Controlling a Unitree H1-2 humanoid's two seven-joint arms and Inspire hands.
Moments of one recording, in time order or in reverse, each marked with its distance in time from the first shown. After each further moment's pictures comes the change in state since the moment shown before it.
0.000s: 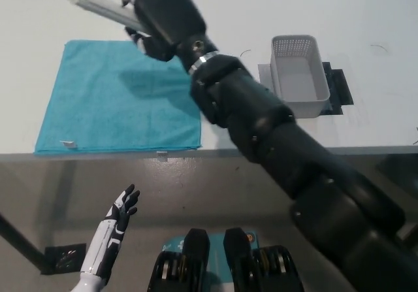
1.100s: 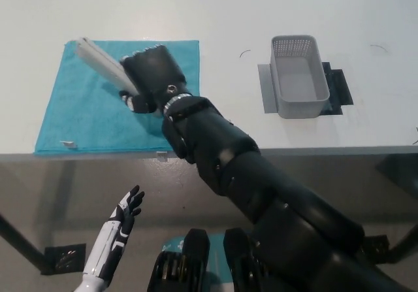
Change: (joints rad) left_arm 0.014 0.004 -0.017 -0.037 0.019 0.007 -0.009; right_arm 0.026 0.102 0.045 0.162 0.128 0.127 0.220
